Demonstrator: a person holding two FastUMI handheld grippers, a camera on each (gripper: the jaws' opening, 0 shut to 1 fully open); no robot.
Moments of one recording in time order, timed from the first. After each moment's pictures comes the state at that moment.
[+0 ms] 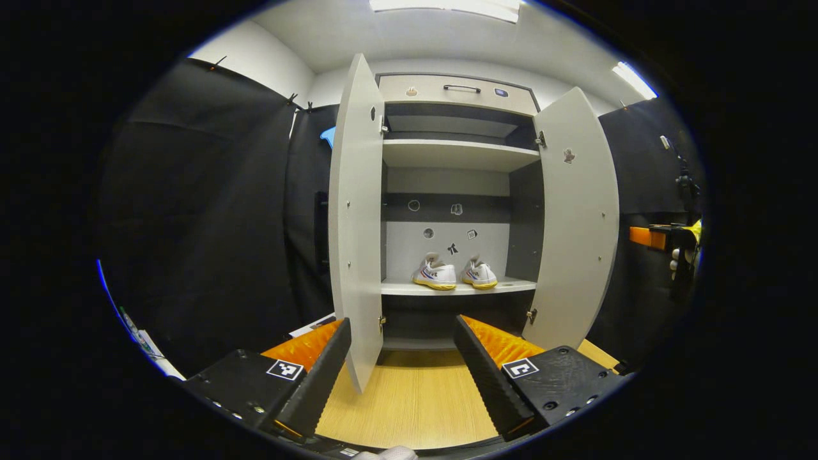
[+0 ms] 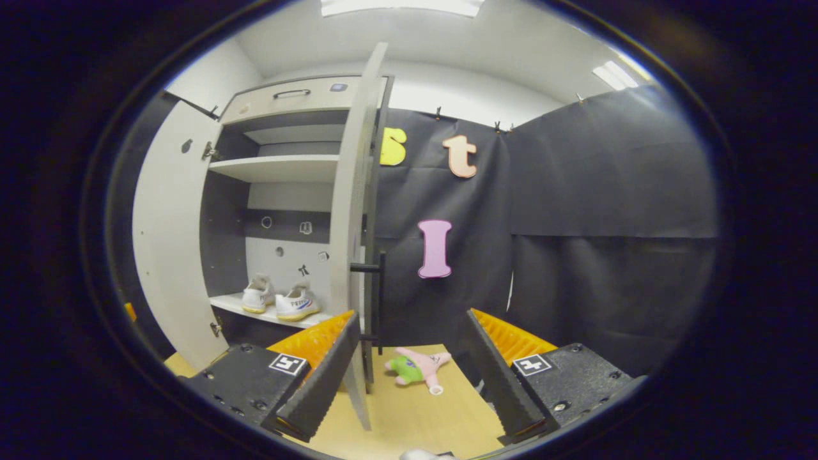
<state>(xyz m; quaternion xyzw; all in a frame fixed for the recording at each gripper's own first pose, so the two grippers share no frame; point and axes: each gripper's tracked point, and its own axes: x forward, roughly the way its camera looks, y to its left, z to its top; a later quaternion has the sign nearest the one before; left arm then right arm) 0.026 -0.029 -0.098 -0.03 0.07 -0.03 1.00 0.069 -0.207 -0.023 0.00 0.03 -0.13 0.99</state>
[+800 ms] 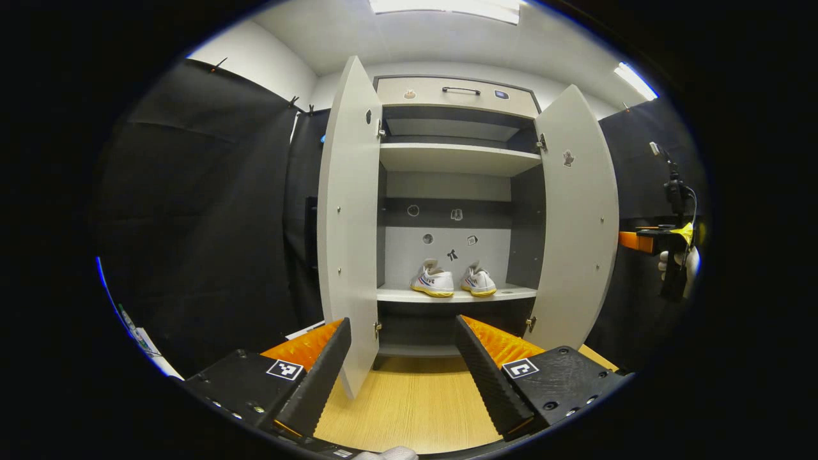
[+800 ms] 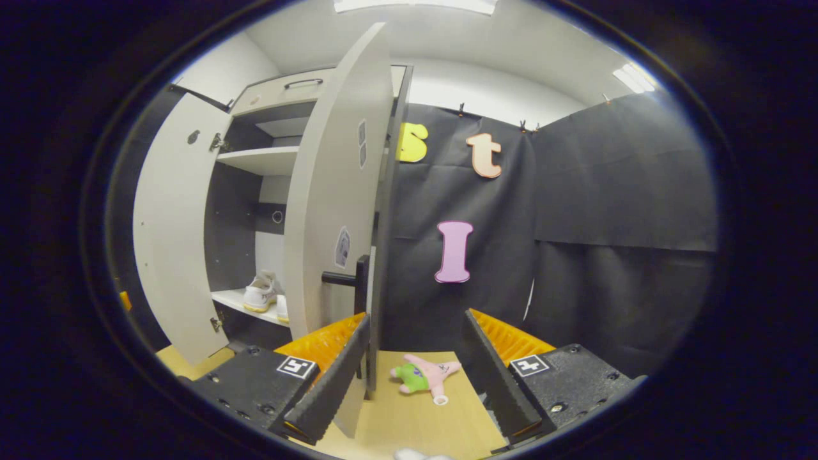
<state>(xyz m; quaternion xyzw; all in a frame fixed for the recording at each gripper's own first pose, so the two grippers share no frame) 0.039 -0.045 -0.086 -0.04 0.06 -0.02 1.00 0.110 -0.192 -0.019 -0.03 0.04 -0.07 1.00</state>
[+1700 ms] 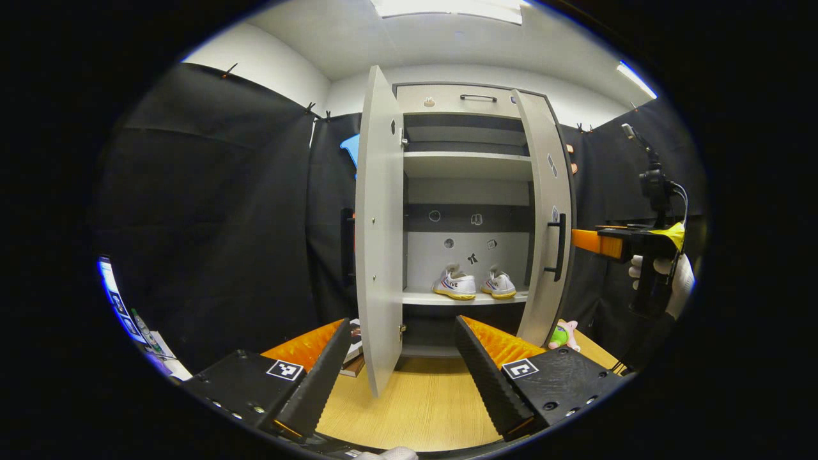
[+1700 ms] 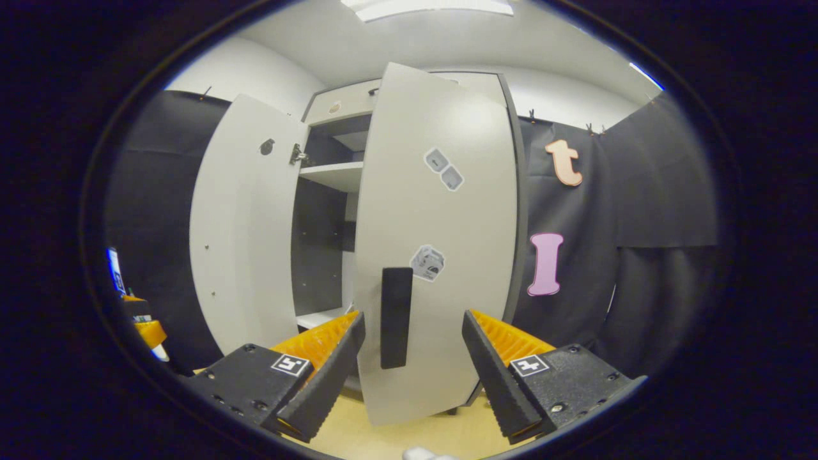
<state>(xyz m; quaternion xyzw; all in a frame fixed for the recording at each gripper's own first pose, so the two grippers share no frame) 0.019 -0.004 -0.078 -0.03 0.06 0.02 1.00 0.136 -0.020 -0.007 -0.01 0.01 0.08 1.00</state>
